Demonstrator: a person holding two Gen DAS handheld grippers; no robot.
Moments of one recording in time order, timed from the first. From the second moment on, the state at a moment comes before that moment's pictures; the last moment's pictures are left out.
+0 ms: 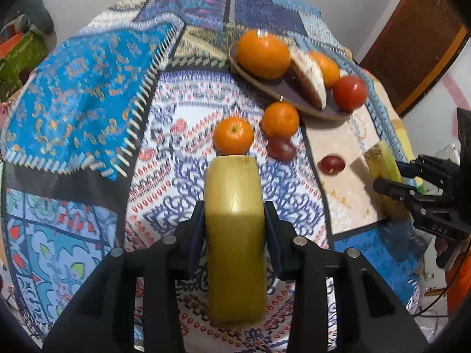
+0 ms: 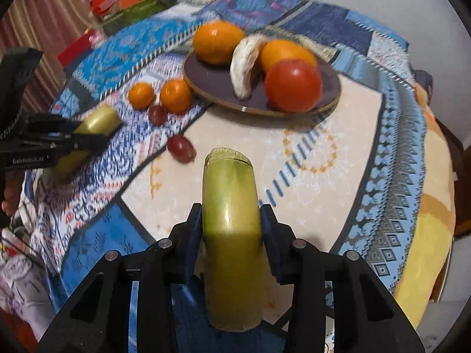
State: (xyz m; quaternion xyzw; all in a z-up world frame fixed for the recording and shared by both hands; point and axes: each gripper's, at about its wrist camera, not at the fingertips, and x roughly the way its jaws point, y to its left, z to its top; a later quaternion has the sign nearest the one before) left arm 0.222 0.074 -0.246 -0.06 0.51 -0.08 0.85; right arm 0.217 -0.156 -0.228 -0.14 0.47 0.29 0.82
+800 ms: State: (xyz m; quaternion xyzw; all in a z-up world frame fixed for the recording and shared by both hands) left arm 0.278 0.030 -0.160 -0.06 0.41 -0.12 0.90; right arm 0.259 -0.190 -0.139 -0.08 0.35 0.23 0.90
